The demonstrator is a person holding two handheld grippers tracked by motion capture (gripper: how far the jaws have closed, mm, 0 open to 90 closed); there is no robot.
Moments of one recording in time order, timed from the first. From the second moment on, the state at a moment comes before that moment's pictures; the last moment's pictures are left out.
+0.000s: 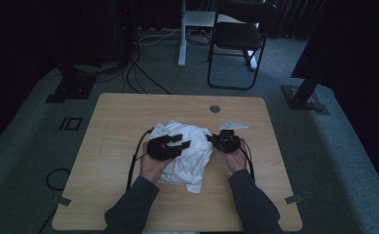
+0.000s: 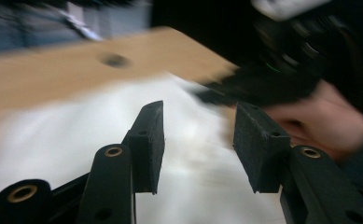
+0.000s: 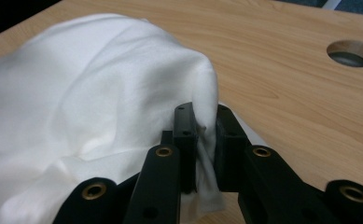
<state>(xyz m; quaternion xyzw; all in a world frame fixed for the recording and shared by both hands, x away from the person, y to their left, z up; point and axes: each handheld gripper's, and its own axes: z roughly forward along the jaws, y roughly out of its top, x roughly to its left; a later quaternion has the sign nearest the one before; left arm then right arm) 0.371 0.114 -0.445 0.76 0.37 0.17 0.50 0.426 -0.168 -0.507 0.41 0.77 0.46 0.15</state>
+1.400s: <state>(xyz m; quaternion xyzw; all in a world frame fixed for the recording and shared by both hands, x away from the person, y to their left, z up) 0.363 0.093 -0.533 0.79 0.41 0.26 0.38 0.412 -0.166 -0.496 0.39 0.82 0.39 0.16</state>
